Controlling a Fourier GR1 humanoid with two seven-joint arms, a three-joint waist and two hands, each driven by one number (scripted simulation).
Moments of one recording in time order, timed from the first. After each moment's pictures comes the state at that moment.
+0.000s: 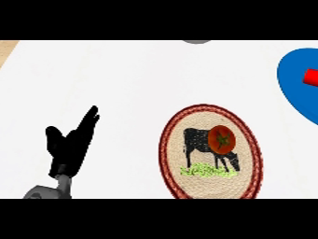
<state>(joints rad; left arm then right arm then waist) -0.05 0.22 -0.23 -1.46 0.23 0.15 0.17 -0.68 -0.65 -0.40 -0.43 0.43 -0.52 -0.13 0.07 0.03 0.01</state>
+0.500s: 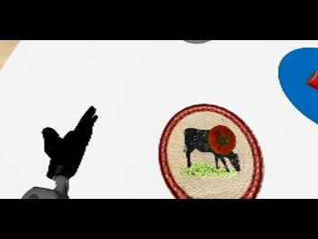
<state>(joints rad) -0.04 0.22 -0.22 -1.46 0.23 0.14 0.16 -0.74 -0.65 -0.52 -0.32 0.30 -0.38 -0.37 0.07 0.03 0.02</state>
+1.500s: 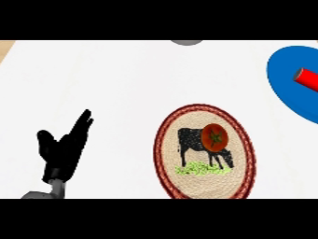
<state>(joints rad) -0.01 0.21 -0.19 -1.46 0.22 0.14 0.17 -0.57 -0.80 -0.71 -0.20 0.09 0.14 -0.64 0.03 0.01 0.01</state>
